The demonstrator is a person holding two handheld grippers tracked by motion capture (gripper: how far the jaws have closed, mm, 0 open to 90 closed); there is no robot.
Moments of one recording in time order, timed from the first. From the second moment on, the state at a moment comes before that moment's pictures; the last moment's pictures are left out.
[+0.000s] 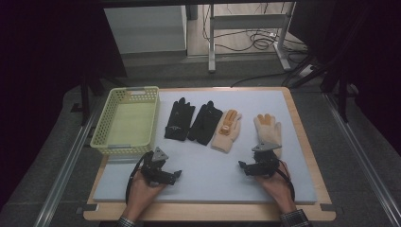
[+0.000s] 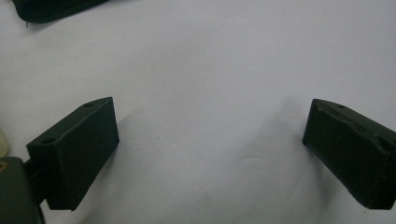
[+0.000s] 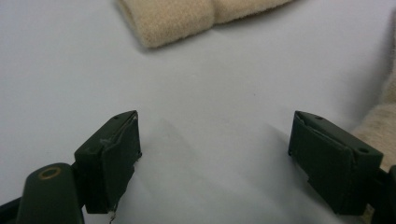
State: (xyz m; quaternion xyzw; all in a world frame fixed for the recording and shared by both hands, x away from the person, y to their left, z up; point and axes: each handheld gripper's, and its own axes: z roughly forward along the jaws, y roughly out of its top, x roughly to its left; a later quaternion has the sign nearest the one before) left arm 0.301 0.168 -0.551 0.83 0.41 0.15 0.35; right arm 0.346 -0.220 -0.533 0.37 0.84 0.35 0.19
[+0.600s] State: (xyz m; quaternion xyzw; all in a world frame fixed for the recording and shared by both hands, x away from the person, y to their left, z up) left arm 0.301 0.168 -0.551 0.83 0.41 0.15 0.35; right arm 0.346 -0.212 -0.525 0.37 0.84 0.35 0.17
